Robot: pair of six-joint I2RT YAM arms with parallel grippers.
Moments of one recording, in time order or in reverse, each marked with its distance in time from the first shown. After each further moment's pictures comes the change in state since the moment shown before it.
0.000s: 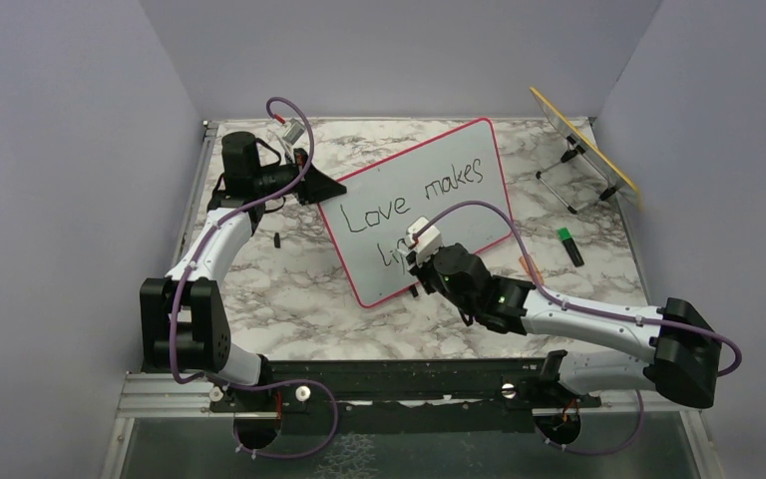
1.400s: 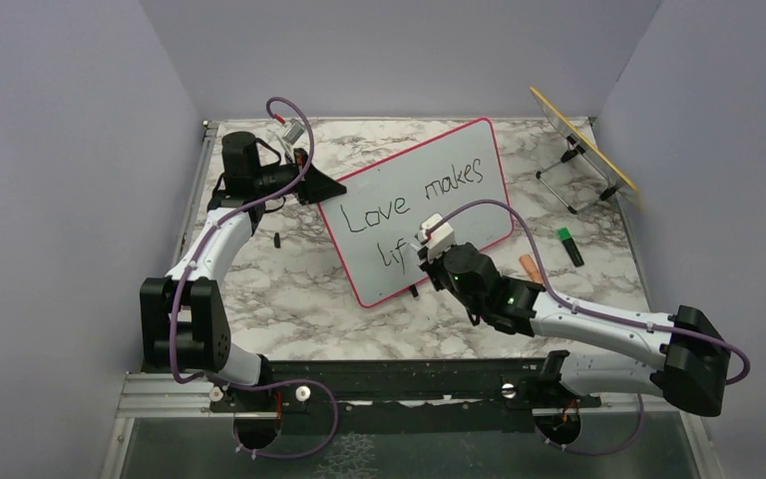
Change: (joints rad) left arm 0.000 0.002 0.000 0.000 0.000 0.000; right arm -0.031 -0.045 -0.030 -0.003 0.052 0.016
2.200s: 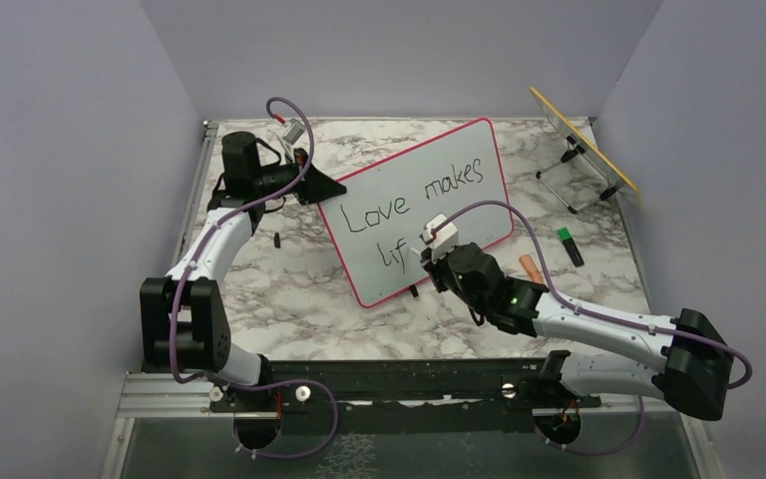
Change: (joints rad) left arm 0.000 0.000 0.000 0.000 0.000 0.000; right arm -0.025 -0.035 -0.032 -0.008 -0.062 0.044
